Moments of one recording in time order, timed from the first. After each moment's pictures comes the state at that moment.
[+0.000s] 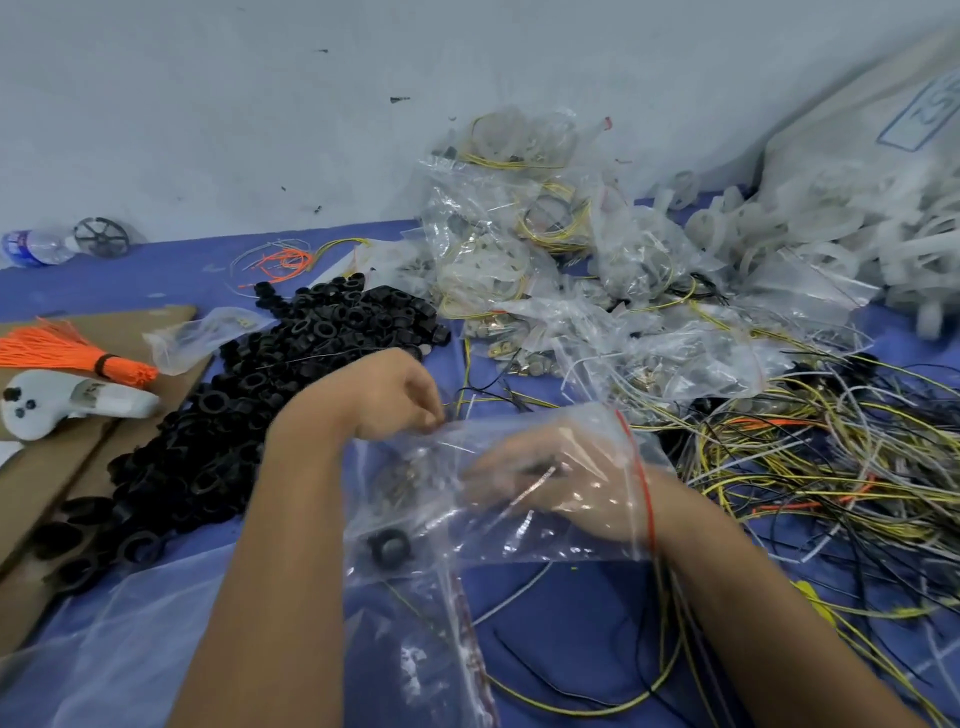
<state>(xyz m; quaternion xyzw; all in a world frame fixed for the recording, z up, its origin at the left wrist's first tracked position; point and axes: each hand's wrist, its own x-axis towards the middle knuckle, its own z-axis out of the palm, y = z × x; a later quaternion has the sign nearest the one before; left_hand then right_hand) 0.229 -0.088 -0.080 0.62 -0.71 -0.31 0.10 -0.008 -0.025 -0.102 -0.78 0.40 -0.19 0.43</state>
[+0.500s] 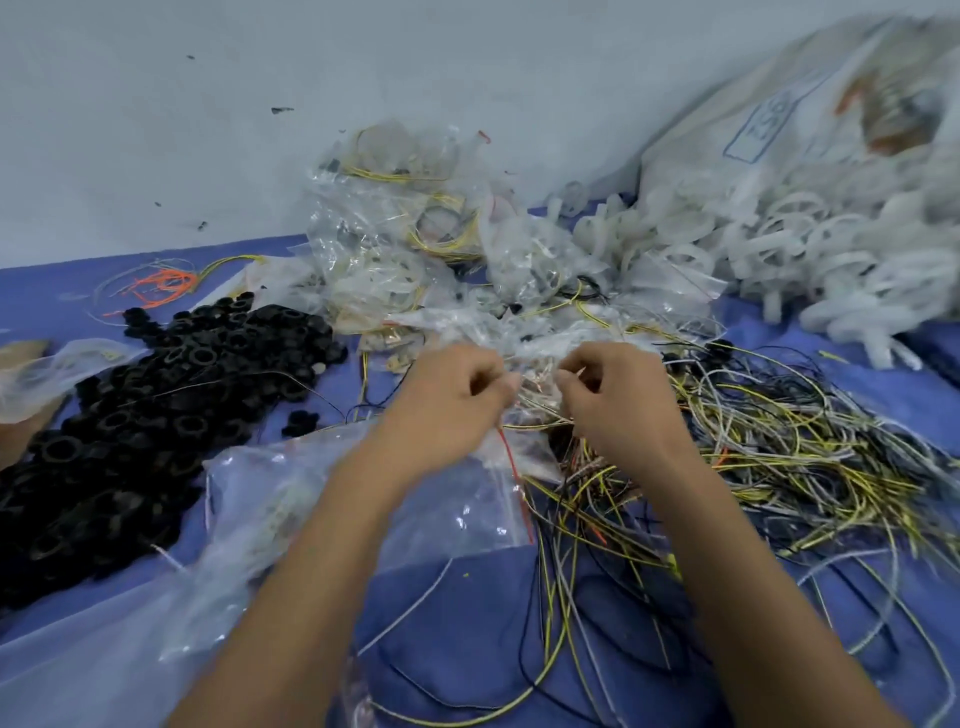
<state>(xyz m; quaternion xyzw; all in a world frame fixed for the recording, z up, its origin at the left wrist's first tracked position) 0.084 -0.071 -0.081 0.49 -0.78 -0.26 0.29 -0.104 -0.054 -0.099 -0.65 0.65 -0.37 0.13</state>
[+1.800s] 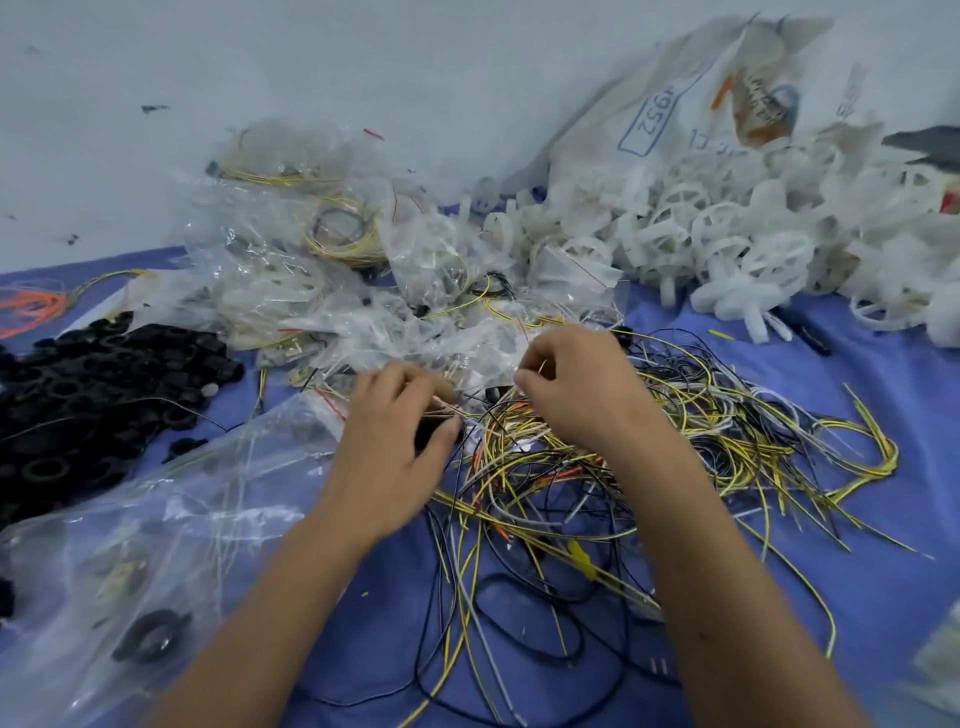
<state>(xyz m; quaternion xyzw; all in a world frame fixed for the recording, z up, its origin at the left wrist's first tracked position) 0.049 -0.070 -0.142 0.41 -0.84 -0.08 0.35 -0.153 -0.038 -0.077 -0.64 0.71 -0.29 0.10</state>
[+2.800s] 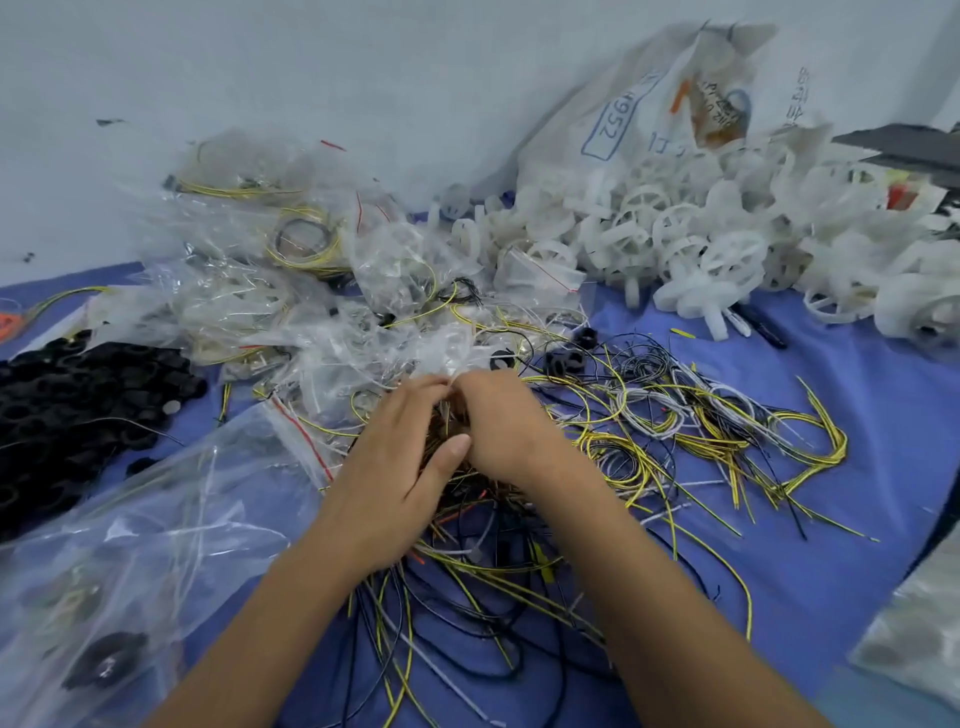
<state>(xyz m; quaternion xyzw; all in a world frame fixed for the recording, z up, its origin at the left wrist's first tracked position) 0.027 -0.053 -0.147 0.36 -0.86 -0.16 0.31 -0.128 -0.046 -0.096 -0.72 0.66 -0.16 0.10</state>
